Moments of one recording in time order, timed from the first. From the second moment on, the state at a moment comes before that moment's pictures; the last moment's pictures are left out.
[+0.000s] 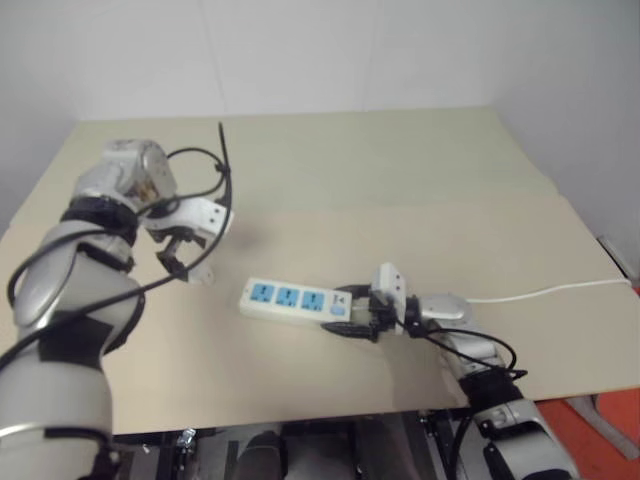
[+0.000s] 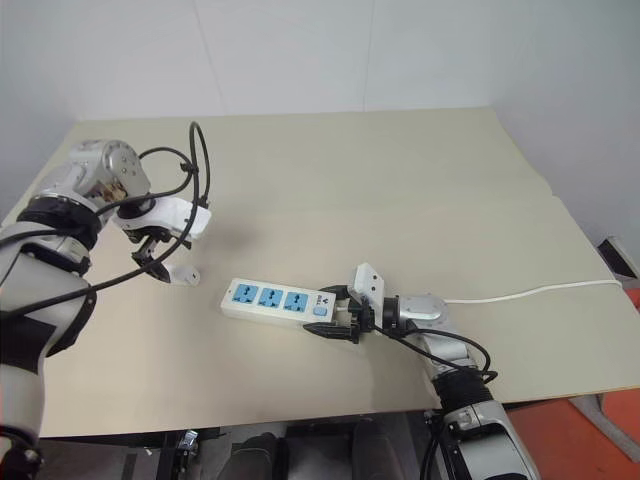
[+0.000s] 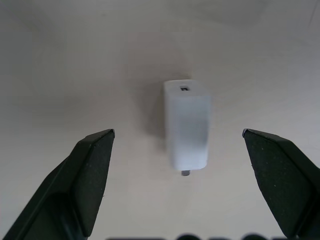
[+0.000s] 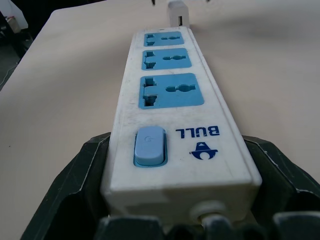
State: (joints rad) left arm -1.35 0.72 -0.71 1.17 0.44 -0.26 -1.61; right arm -0.45 -0.32 0.18 0.30 0.22 0.04 1.18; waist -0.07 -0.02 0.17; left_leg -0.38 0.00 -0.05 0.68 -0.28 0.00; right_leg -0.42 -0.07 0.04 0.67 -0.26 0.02
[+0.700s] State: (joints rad) left arm -1.21 0.71 -0.65 0.98 0.51 -0.19 -1.55; right arm -0.42 -0.33 0.18 0.26 0.23 0.05 1.15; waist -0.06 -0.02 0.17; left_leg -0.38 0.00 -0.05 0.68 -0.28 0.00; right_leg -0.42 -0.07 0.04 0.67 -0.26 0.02
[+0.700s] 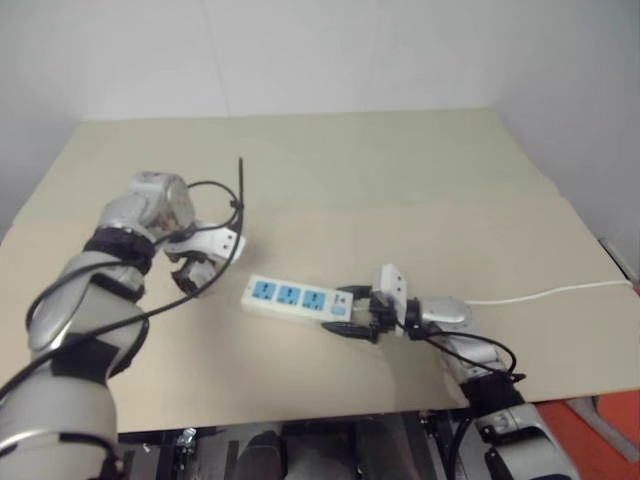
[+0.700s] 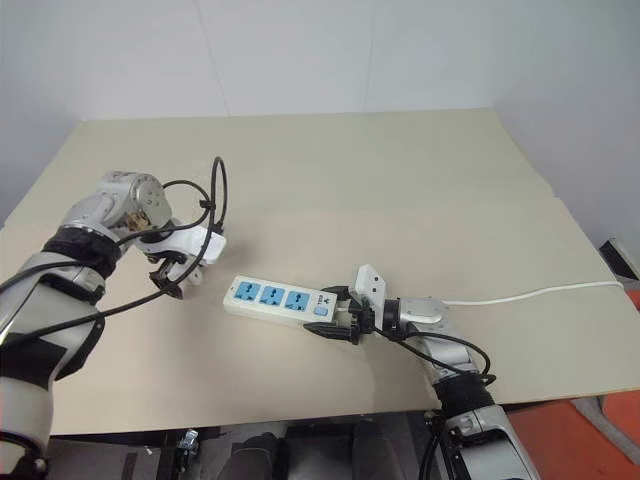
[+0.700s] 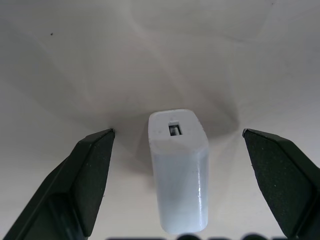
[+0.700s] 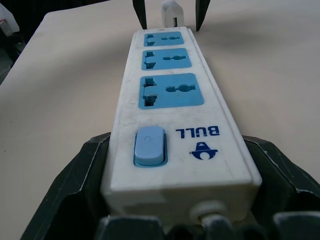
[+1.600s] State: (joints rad) left arm -1.16 0.71 -0.53 0.84 0.43 -0.18 -1.57; right arm -0.41 -0.33 0.18 0.26 0.24 0.05 1.13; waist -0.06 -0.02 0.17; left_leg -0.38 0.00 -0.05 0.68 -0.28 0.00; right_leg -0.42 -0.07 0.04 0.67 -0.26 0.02
